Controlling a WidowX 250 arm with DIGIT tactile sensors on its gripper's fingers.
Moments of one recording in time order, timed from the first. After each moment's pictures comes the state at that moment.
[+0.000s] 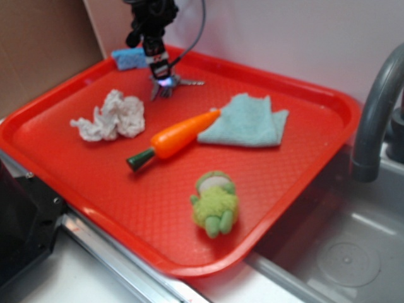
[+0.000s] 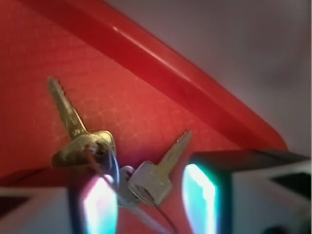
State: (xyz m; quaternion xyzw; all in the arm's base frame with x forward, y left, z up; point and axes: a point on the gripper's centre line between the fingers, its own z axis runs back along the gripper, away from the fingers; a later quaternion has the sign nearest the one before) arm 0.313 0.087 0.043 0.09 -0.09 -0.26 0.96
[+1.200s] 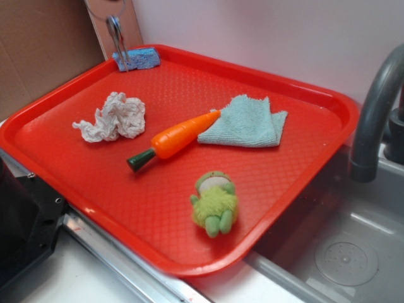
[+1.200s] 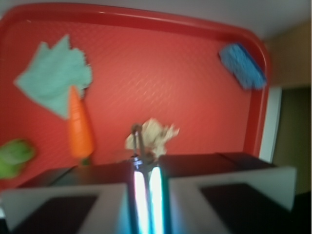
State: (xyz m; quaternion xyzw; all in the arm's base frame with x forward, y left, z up) arm 0.226 0.024 0.203 -0.01 0.04 -0.03 1.00
